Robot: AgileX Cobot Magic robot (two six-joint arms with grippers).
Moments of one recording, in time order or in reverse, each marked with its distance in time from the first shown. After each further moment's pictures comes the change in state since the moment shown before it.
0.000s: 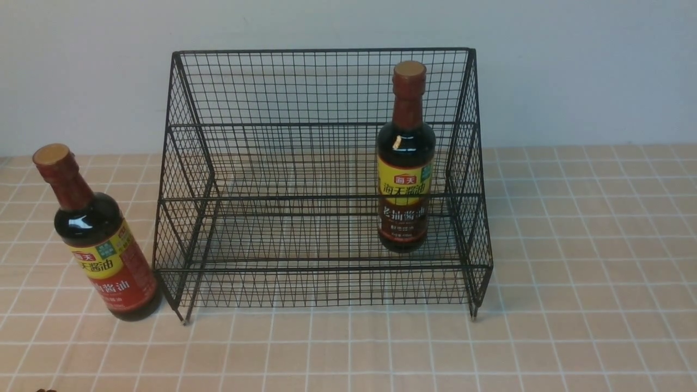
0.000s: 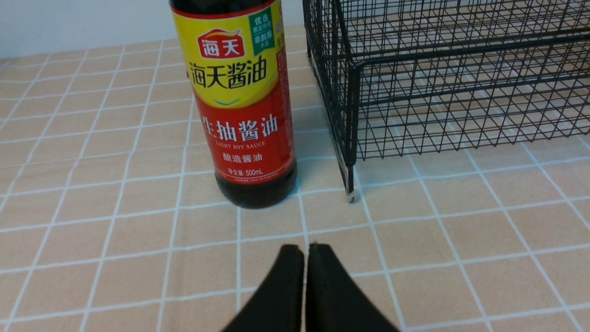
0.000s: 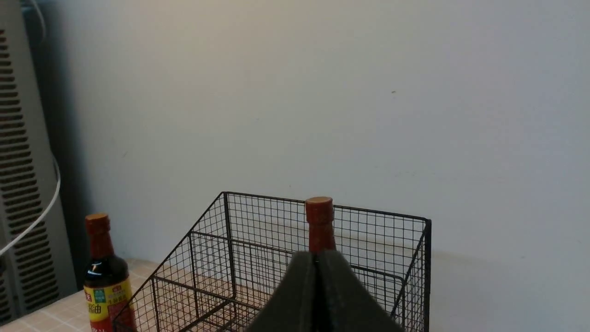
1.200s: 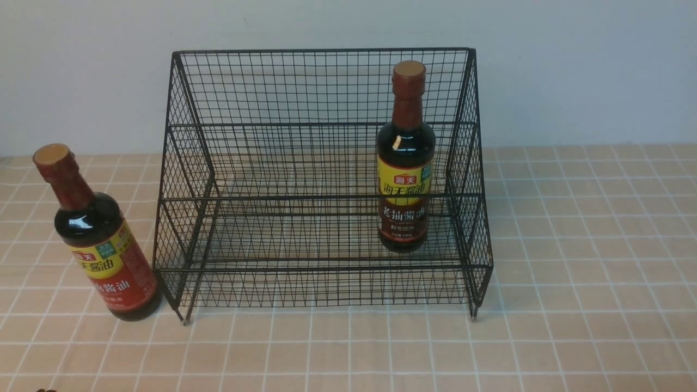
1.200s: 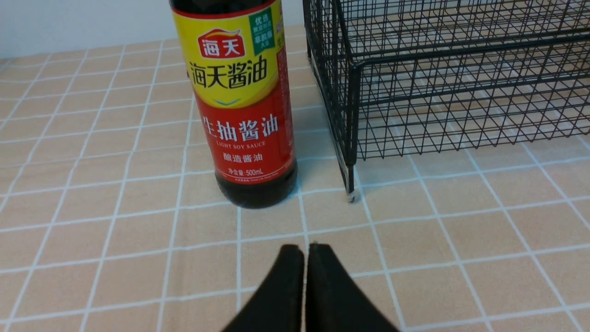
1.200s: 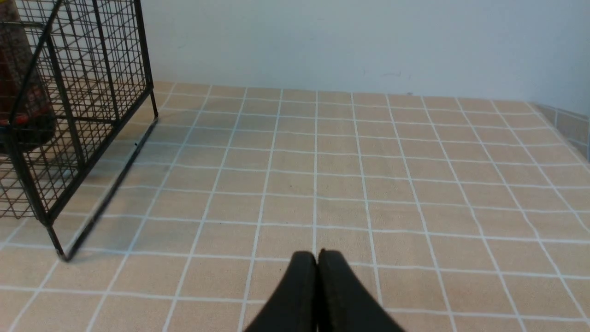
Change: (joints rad) right arm -0.571 -0.053 0.467 0.013 0.002 -0.091; left arm 0.000 0.000 0.000 0.000 -0.001 0.000
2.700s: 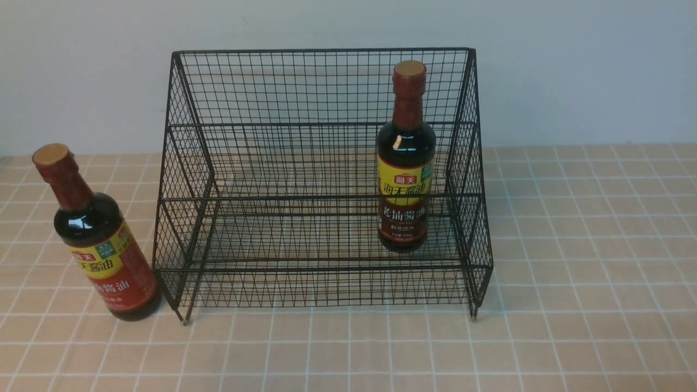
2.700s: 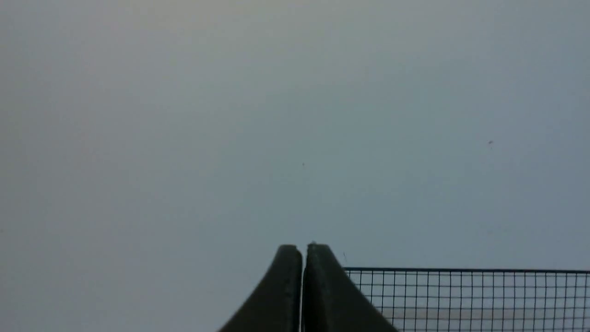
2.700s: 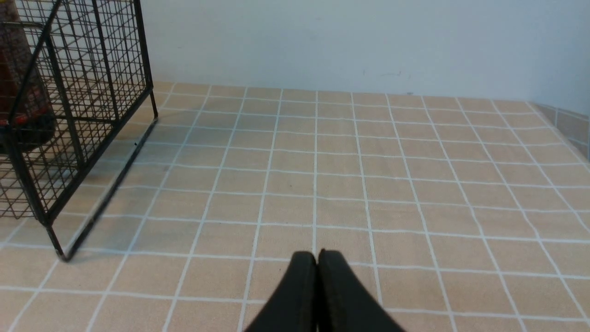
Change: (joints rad) right arm 0.000 0.000 0.000 0.000 0.000 0.000; left arm 0.000 0.371 -0.188 -0.060 -0.848 -0.039
